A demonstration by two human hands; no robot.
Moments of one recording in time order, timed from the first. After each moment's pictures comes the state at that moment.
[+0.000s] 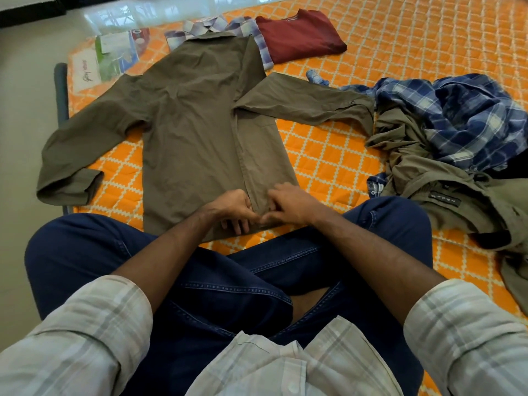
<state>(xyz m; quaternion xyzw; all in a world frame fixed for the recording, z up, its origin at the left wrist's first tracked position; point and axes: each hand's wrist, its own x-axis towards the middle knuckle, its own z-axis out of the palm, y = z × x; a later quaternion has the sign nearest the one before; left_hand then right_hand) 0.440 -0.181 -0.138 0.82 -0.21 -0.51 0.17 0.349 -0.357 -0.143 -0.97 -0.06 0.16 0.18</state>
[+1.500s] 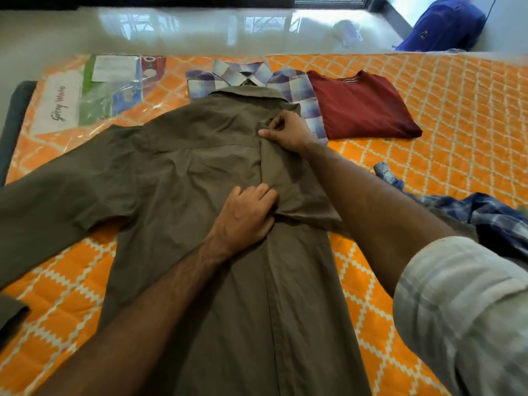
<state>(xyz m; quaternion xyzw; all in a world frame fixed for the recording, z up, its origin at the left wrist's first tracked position) 0.706 -0.242 -0.207 0.87 -0.44 0.14 0.16 0.822 -0.448 -0.163 -0.91 0.12 0.02 0.39</state>
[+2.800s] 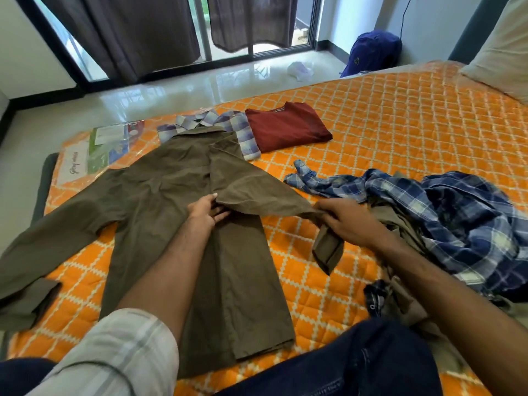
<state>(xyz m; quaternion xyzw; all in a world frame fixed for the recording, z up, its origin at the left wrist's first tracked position) 0.647 -0.295 -0.127 0.57 0.26 -0.25 0.74 0.435 -0.556 -0.055 -0.96 0.01 0.02 0.26</state>
